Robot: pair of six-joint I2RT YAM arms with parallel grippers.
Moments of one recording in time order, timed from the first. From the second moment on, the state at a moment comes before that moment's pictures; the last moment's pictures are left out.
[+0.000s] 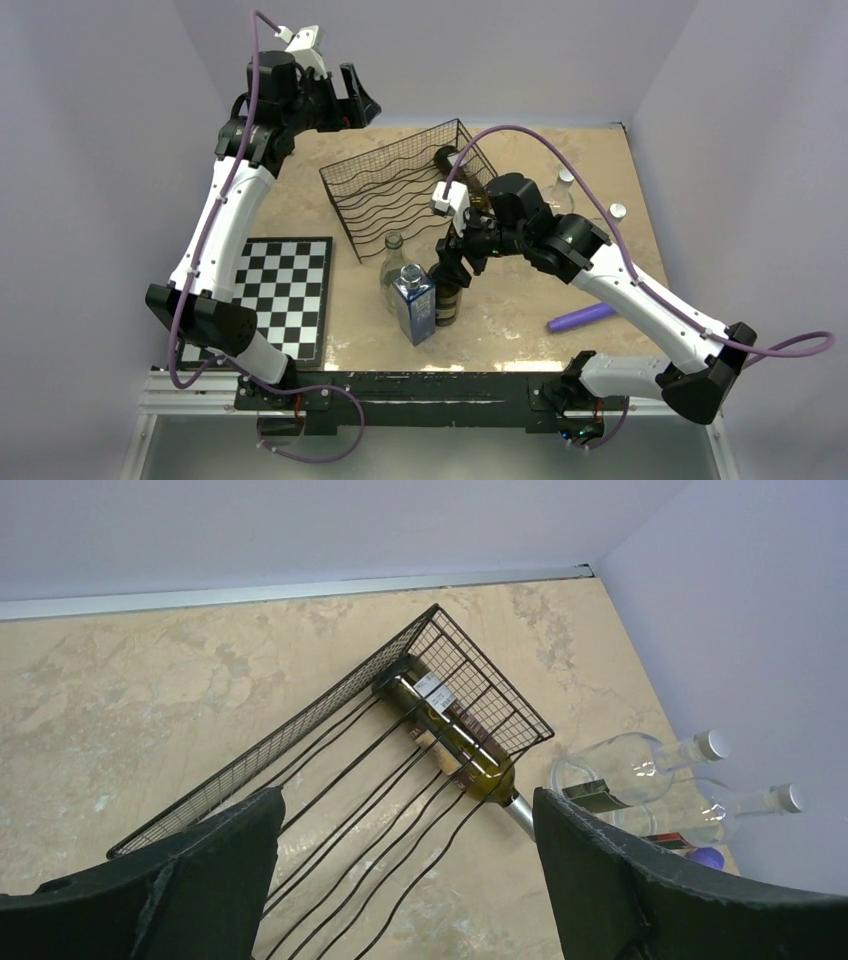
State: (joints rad) left arm -0.25 1.58 1.87 -0.62 0.25 -0.35; right arm 0.80 1.21 1.31 -0.70 -0.42 -0.13
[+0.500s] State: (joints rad) left arm -0.25 1.55 1.84 -0.63 0.23 -0.36; right arm 0.81 1.20 1.16 -0.57 -0.35 -0.13
